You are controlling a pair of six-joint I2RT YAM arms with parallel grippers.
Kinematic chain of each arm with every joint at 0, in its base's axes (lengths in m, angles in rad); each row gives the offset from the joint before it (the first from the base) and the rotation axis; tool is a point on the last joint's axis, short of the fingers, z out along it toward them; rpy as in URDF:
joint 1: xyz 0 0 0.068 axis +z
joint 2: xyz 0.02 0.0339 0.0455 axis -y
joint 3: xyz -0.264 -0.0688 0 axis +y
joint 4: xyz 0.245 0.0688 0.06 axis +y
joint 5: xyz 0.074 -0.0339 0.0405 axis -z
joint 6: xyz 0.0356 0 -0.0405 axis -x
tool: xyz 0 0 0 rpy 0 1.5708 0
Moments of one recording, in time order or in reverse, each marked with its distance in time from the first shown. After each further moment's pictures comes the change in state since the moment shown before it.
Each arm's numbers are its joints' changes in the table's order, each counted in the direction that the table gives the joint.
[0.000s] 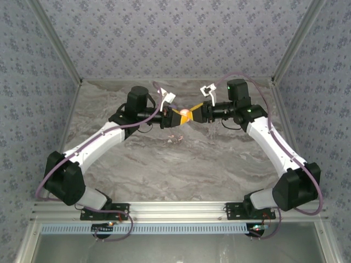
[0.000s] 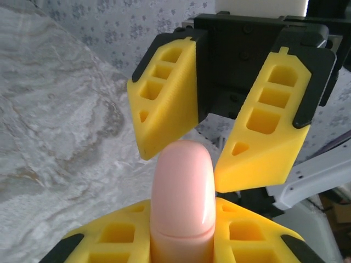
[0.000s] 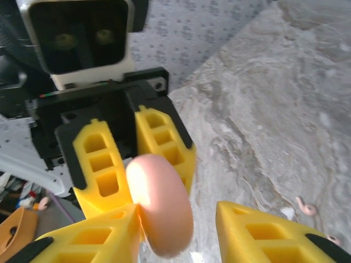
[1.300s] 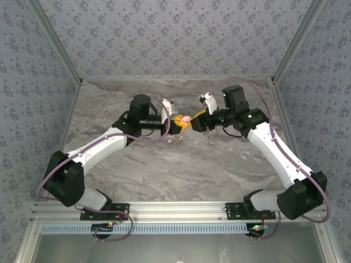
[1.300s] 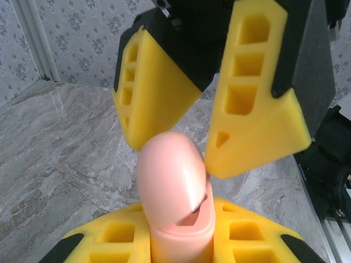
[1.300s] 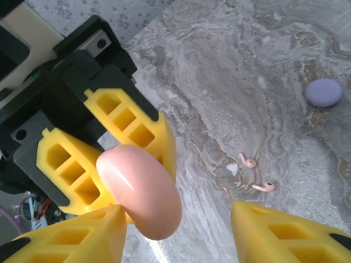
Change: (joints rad) left arm -0.033 0.010 0.132 -0.132 -0.038 -0.542; right arm 0.086 0.070 -0.005 0.197 0.310 0.130
